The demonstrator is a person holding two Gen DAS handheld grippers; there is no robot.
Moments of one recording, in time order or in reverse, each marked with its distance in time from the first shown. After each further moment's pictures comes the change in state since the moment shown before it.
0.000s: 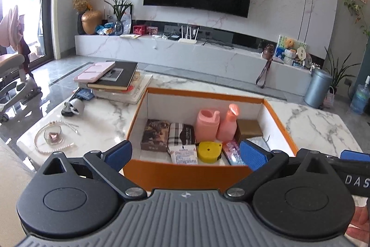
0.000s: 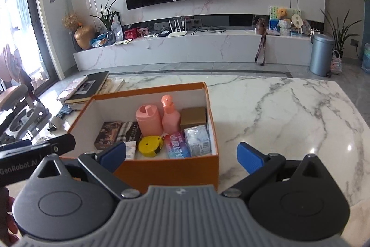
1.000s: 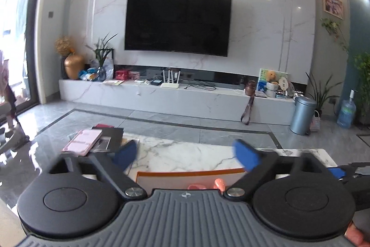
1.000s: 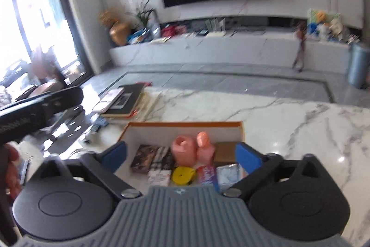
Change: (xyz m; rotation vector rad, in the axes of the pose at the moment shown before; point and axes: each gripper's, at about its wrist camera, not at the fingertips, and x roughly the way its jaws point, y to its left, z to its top) left arm -0.024 -0.007 0.109 0.066 -0.189 -0.085; right arm -0.001 0.008 0.102 -0.042 0.024 0.181
